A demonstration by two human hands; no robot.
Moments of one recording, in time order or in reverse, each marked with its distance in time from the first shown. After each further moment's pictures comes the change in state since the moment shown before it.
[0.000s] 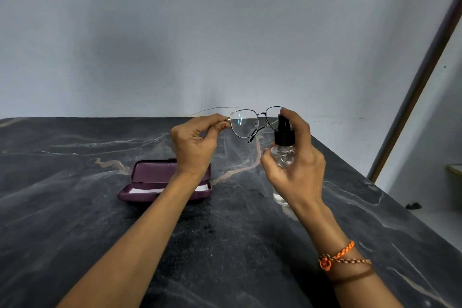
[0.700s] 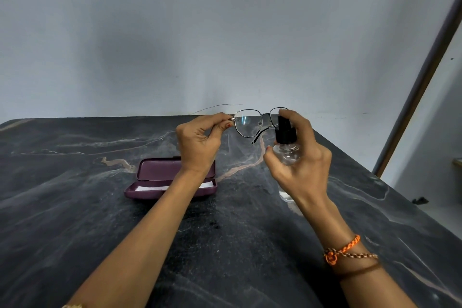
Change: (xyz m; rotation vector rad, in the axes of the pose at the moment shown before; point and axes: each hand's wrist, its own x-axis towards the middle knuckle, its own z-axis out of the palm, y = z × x) left_hand -0.001 -0.002 -0.001 -0.006 -0.029 -0.003; right_hand 0.000 -0.001 0.000 0.022 0.057 -0.043
